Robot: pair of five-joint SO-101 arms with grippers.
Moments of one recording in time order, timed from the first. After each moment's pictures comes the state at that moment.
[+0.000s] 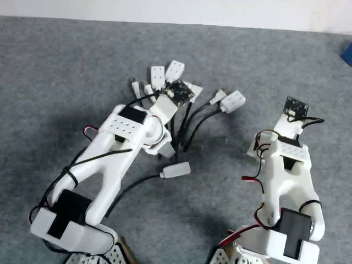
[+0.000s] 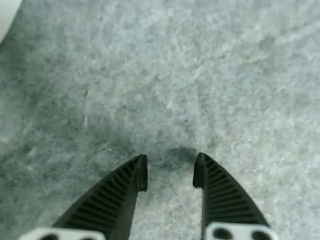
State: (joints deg) left arm 15.3 -2.9 27.5 54.0 -24.1; right arm 10.5 -8.2 45.9 38.4 -6.3
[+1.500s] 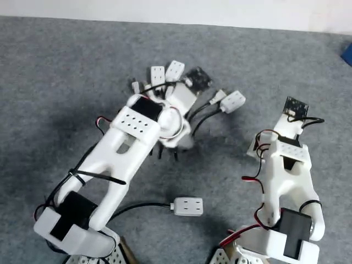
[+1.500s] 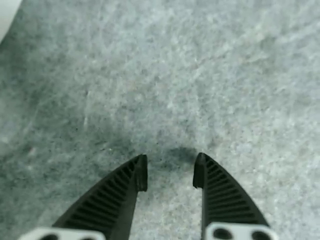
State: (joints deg) left arm 22.0 -2.9 14.7 59.7 -15.1; right arm 10.0 -8.2 45.9 38.5 -6.3
